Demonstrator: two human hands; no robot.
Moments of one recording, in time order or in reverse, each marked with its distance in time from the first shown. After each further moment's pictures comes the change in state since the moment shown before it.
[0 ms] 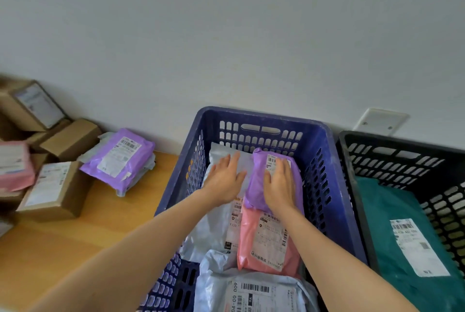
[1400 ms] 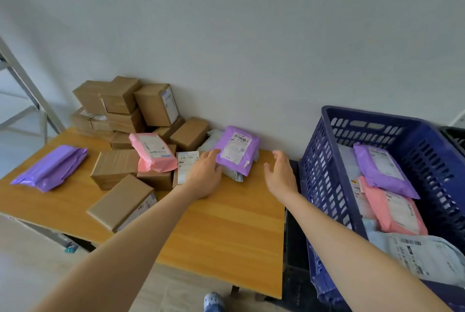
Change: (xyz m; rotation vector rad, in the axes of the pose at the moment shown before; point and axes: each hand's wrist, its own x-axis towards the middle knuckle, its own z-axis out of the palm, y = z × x) left_hand -0.203 -0.323 -0.196 -0.071 0.229 -0.044; right_hand -0.170 -0.277 0.181 0.138 0.008 -0.133
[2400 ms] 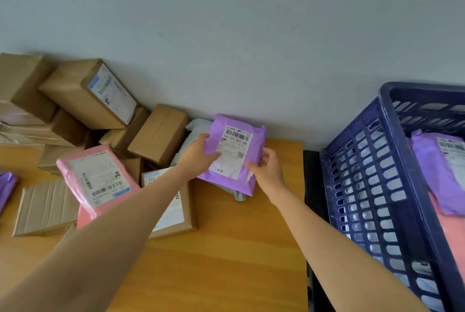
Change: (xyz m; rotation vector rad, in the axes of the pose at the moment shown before) left_hand 0.228 -0.087 0.084 -0.127 -0.301 -0.282; right_hand 0.156 0.062 0.130 0.575 -0.173 0.463
